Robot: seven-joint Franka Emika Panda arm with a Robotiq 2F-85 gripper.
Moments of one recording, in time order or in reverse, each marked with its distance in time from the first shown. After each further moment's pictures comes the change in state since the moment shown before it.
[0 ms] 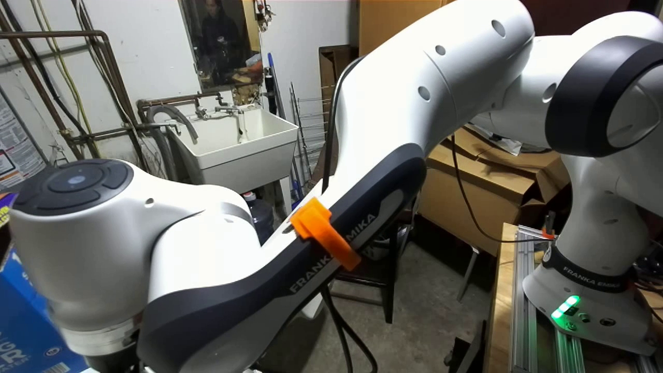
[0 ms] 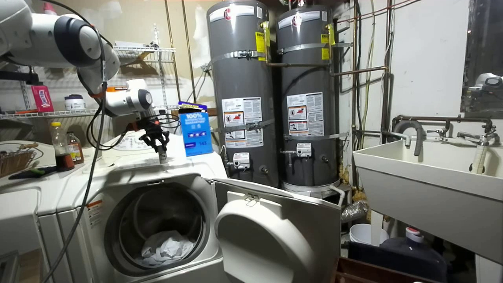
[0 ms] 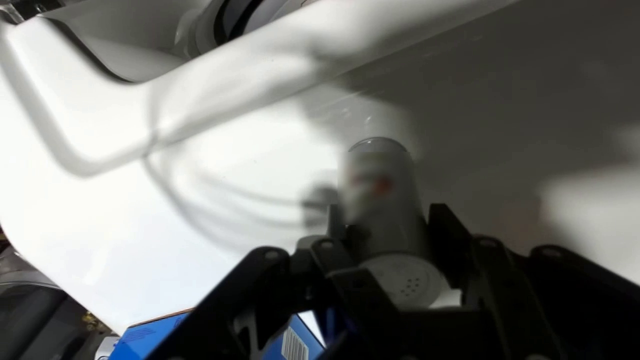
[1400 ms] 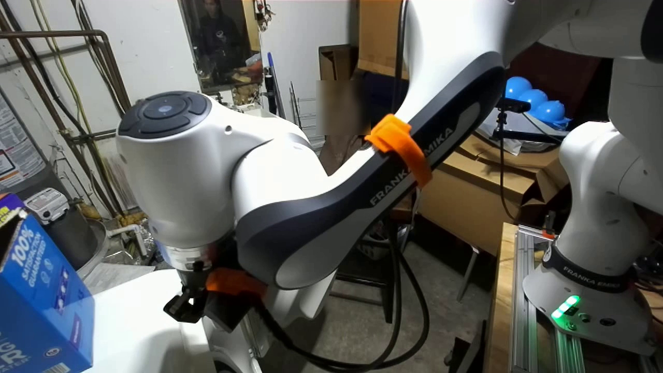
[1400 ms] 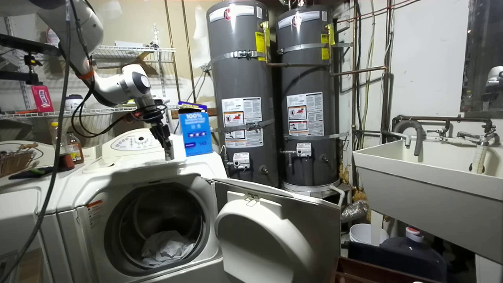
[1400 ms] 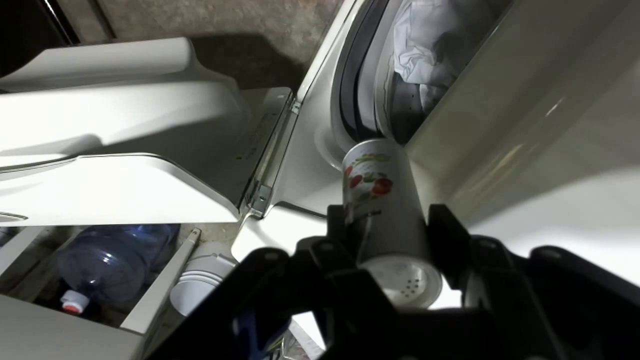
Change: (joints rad) arm 0.079 -0.338 -0.195 -0.442 -0.001 -0.020 0.621
